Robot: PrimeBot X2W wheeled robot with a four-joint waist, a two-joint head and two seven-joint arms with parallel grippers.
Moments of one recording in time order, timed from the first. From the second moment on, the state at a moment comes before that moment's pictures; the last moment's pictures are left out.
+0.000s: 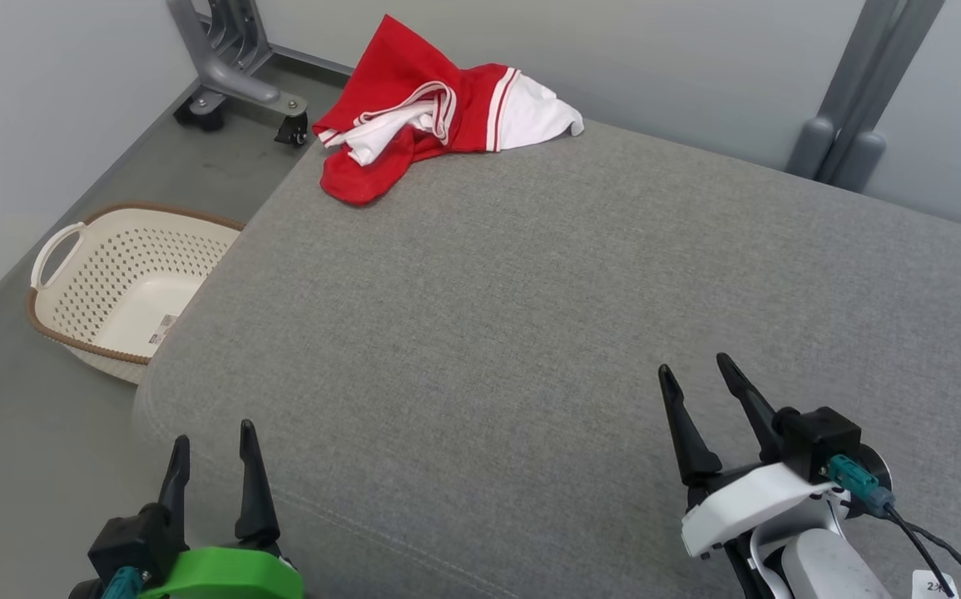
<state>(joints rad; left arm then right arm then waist) 0.03 0.05 -0.08 0.20 -0.34 0.05 -0.26 -0.12 -0.05 0.16 0.31 0.19 0.13 -0.26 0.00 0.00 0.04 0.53</state>
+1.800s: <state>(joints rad) -1.09 0.39 0.09 0.77 -0.37 -0.03 0.15 -0.24 -0.12 0.00 -0.34 -0.03 0.13 -0.05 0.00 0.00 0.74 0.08</state>
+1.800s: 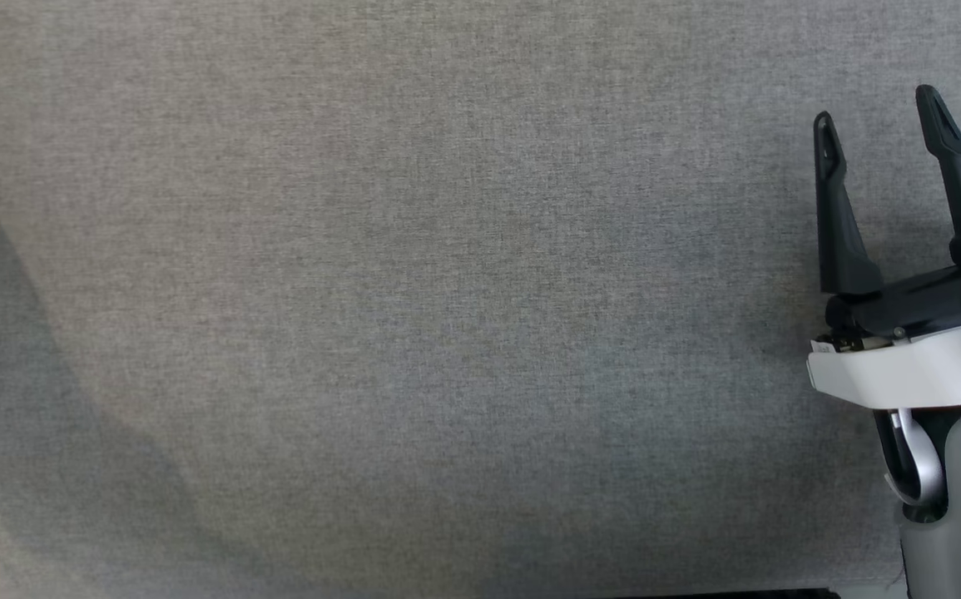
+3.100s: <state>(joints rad) -1.21 0.41 -0.15 0.77 -0.27 -0.12 0.03 -0.18 -0.05 0.00 0.03 0.06 0.13 -0.20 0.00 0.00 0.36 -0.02</state>
